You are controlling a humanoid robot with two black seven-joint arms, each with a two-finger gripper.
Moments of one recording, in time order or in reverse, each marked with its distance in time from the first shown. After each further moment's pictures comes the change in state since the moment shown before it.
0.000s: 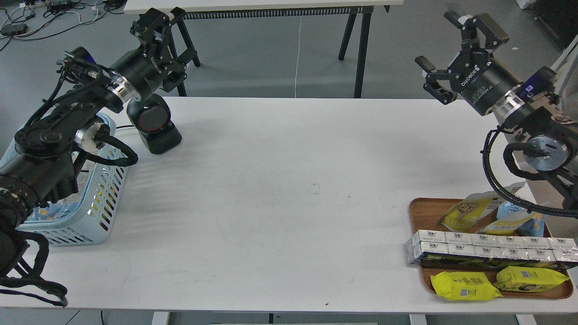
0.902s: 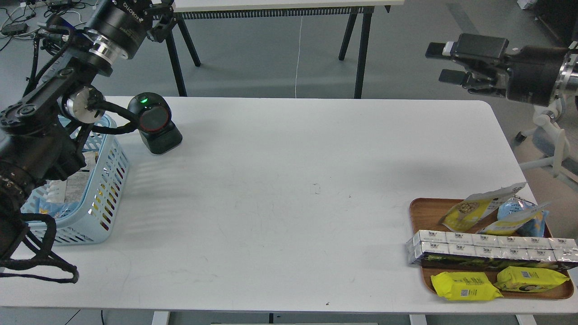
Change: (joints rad) left arm -0.056 -0.006 -0.178 -0.061 -0.142 0.000 0.000; right arm 0.498 -0.472 -0.465 0.464 -0.823 0.000 0.000
